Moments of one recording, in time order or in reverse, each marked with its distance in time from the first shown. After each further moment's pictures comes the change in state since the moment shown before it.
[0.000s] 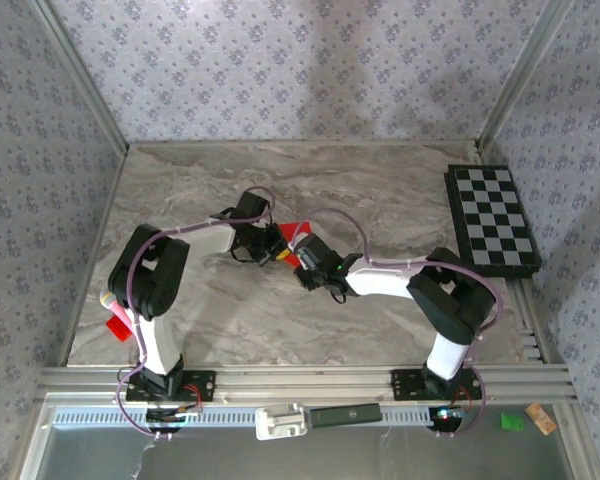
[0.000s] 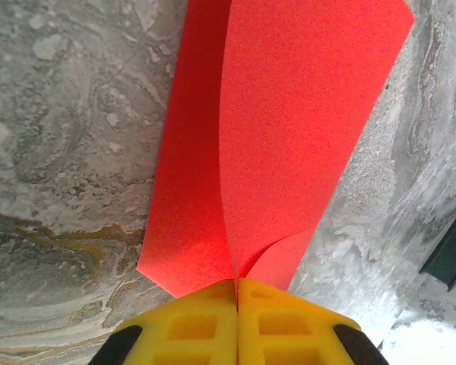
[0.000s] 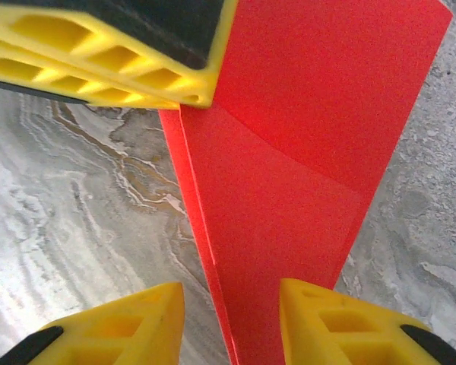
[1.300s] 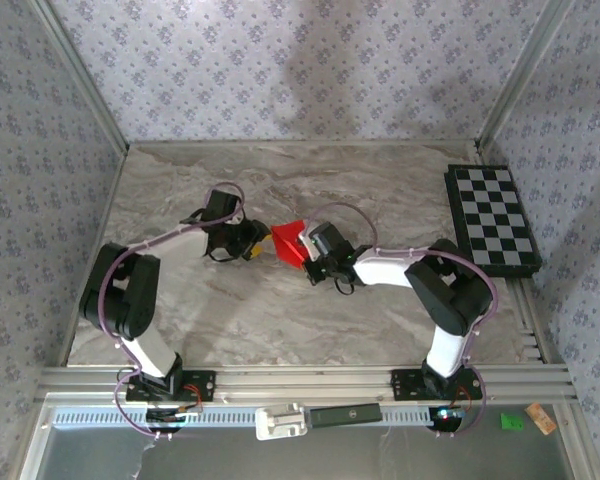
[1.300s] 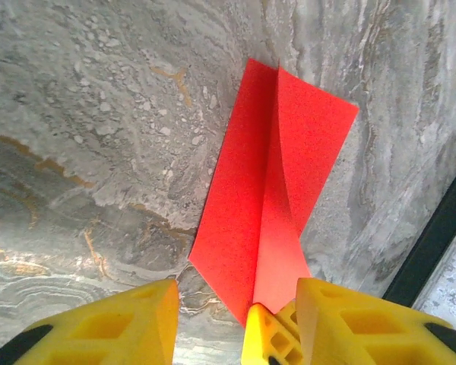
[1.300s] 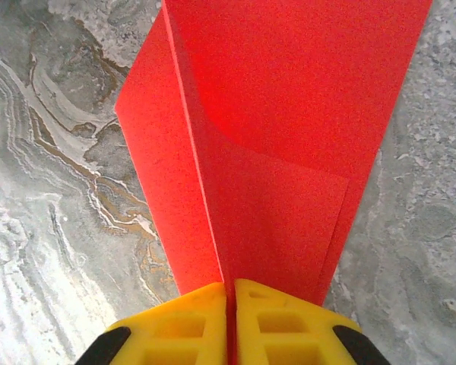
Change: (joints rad) left arm 0.125 -0.204 -0.152 0.040 -0.048 -0.040; right arm -0.146 0.036 -0.021 0.084 -0.280 0.013
